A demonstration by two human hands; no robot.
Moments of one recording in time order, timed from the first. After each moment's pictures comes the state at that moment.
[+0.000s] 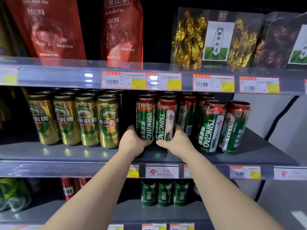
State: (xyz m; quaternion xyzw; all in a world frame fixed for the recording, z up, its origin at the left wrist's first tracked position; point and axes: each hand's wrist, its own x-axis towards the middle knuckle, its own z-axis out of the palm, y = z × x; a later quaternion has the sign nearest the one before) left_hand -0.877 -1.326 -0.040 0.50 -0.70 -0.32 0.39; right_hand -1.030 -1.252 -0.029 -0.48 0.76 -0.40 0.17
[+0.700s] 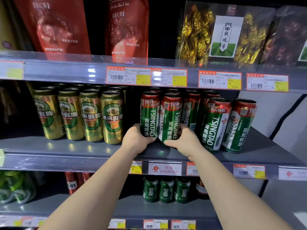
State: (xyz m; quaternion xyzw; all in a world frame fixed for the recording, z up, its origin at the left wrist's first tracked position) left_hand -0.876 -1.329 -0.042 0.49 -0.71 -0.34 0.37; right_hand -1.037 -1.248 -0.032 -0.49 0.73 -0.44 0.18
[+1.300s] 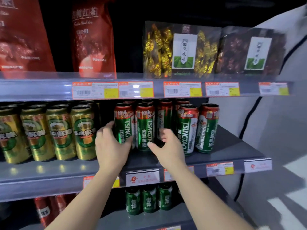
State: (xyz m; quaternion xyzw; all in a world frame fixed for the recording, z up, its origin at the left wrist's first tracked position) left_hand -0.886 -1.296 -0.028 0.50 -0.67 -0.12 0.54; right_hand -1.027 -1.206 -0.025 -0.46 0.74 -0.48 0.06
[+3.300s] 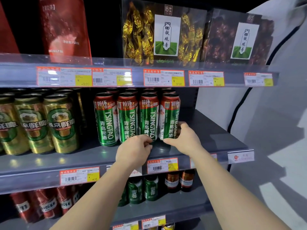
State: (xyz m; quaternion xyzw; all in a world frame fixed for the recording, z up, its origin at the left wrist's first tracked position) left_hand -0.962 -1.259 -0.043 0.40 -0.87 -0.15 0.25; right_hand -1.131 -1.180 -0.024 -0.43 0.81 -0.38 0.09
